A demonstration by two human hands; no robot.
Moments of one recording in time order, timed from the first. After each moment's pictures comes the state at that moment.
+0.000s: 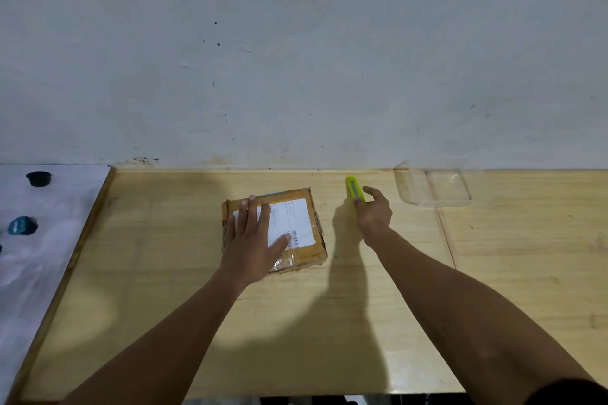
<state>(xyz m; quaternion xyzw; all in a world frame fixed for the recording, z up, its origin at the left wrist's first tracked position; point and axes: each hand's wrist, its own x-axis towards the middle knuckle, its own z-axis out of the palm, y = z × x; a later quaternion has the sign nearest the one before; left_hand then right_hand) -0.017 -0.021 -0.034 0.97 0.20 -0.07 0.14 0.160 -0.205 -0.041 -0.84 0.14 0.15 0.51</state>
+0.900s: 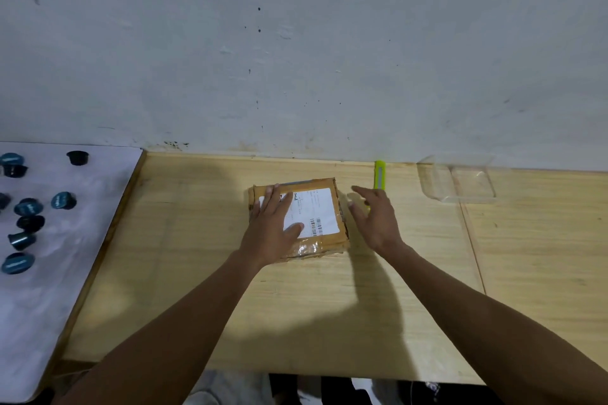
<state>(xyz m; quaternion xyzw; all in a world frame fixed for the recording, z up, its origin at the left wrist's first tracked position) -0.025 -0.009 -0.017 0.94 0.19 -0.05 0.27 0.106 -0.206 -0.025 -0.88 -0.19 0.13 0.40</state>
